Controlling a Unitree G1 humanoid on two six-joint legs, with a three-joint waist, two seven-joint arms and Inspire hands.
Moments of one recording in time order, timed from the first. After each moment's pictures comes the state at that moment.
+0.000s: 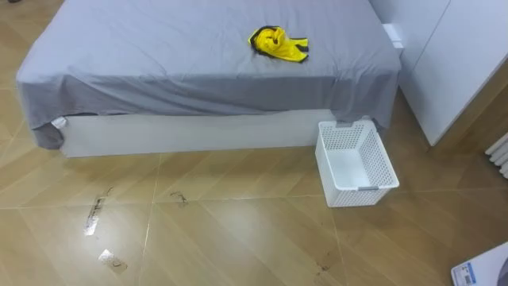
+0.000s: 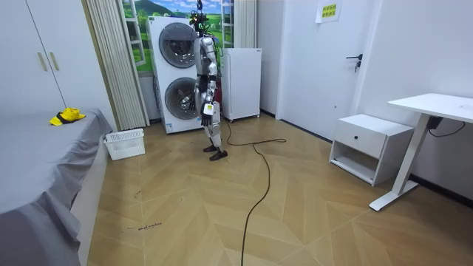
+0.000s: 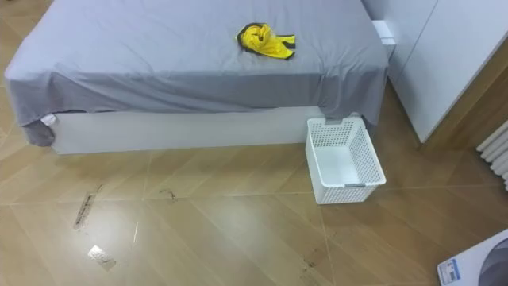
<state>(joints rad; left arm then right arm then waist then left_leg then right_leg) 0.19 0.14 0.04 1.16 -0.12 -0.11 0.13 0.13 -0.18 0.04 1.25 0.35 -0.09 0.04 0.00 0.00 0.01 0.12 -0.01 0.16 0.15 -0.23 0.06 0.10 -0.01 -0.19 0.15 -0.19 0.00</state>
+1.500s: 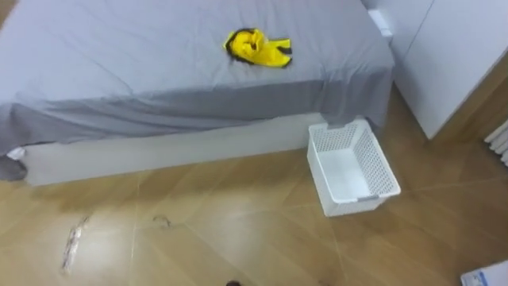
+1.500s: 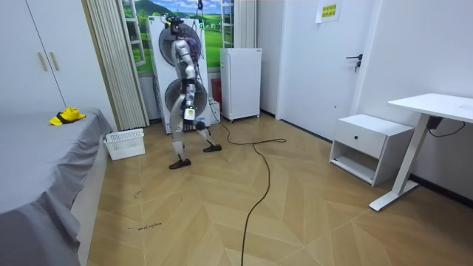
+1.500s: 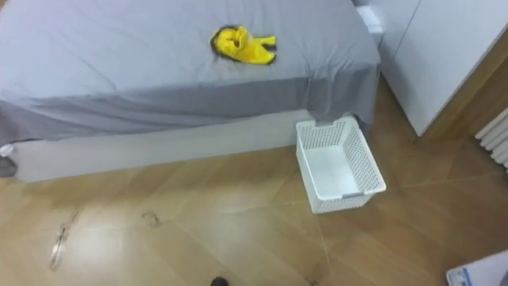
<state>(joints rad) 0.24 0.14 0.07 1.12 -0.35 -0.14 0.10 0.12 -0.19 0.05 1.21 0.38 -0.07 0.08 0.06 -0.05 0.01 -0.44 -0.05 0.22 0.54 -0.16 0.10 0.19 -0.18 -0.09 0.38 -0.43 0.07</state>
